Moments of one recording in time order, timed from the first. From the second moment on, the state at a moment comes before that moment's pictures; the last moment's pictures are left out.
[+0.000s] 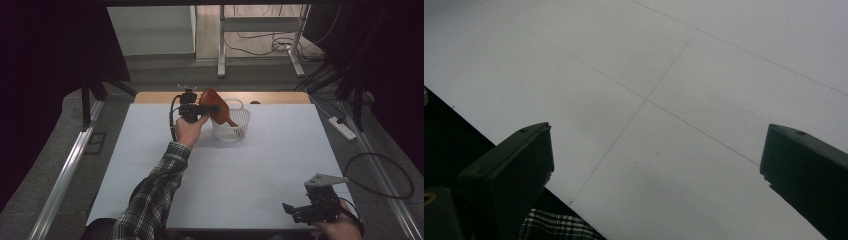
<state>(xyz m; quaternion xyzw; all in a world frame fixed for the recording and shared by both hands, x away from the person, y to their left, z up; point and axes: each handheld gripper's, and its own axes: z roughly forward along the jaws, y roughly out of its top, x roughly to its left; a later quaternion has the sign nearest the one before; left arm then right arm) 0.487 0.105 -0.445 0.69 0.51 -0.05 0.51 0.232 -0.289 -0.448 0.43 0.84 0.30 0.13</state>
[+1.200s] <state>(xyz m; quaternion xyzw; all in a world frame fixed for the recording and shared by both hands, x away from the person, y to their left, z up) 0.485 0.115 -0.436 0.74 0.45 0.00 0.50 0.233 -0.288 -0.448 0.43 0.84 0.30 0.13</state>
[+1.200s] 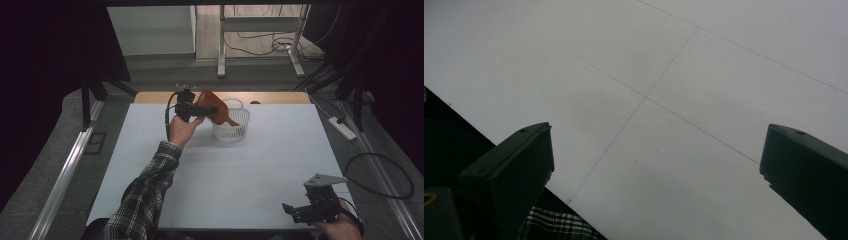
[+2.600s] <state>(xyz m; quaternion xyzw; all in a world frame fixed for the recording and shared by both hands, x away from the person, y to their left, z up) 0.448 0.146 -0.416 0.82 0.36 0.13 0.42 0.231 -0.287 -0.448 0.42 0.84 0.30 0.14</state>
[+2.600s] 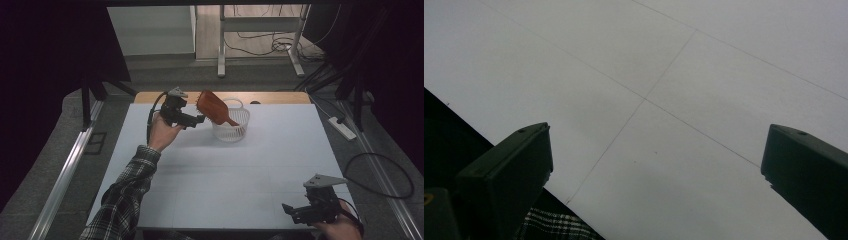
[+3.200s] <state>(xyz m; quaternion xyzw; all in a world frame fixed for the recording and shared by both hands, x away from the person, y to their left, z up) 0.429 0.163 -0.419 0.81 0.36 0.12 0.44 0.230 -0.287 -0.447 0.42 0.84 0.30 0.14</state>
